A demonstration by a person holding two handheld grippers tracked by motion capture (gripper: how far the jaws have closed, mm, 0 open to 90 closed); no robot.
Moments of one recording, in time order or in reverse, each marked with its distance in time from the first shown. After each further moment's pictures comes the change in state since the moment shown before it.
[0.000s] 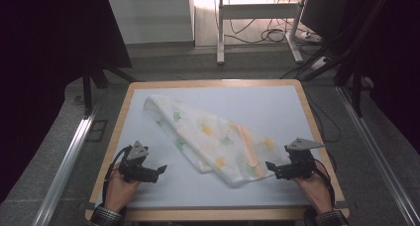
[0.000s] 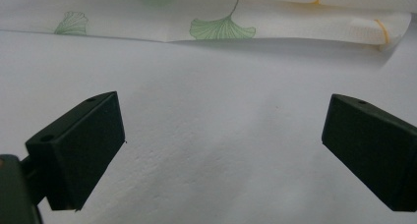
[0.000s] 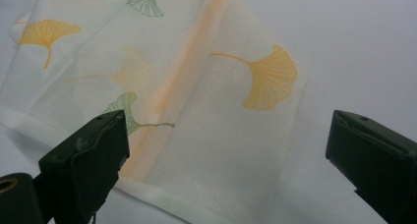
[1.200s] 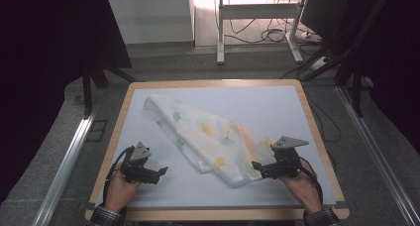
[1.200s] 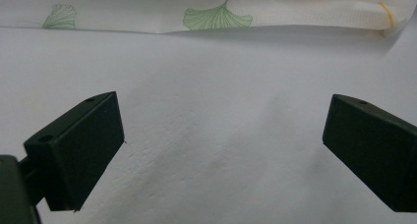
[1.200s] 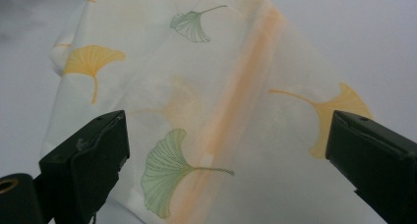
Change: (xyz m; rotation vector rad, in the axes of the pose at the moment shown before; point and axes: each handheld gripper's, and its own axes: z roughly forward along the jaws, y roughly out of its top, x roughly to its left) left arm -0.002 -0.001 0.005 0.035 -0.007 0.030; right arm 0.031 0.021 0.020 -0.006 0.053 -0.012
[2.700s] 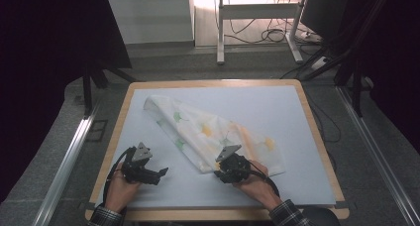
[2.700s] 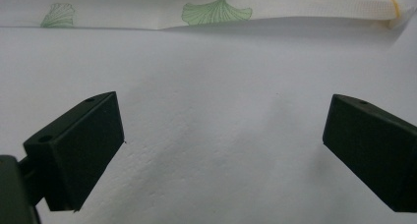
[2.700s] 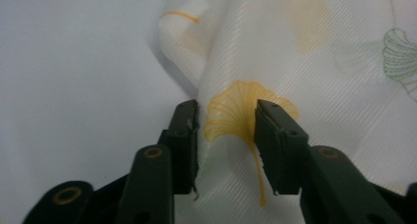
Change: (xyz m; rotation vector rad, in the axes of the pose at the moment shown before) left arm -0.003 0.000 0.002 0.018 0.012 0.021; right arm 0.096 0.030 0.089 0.245 0.139 -0.297
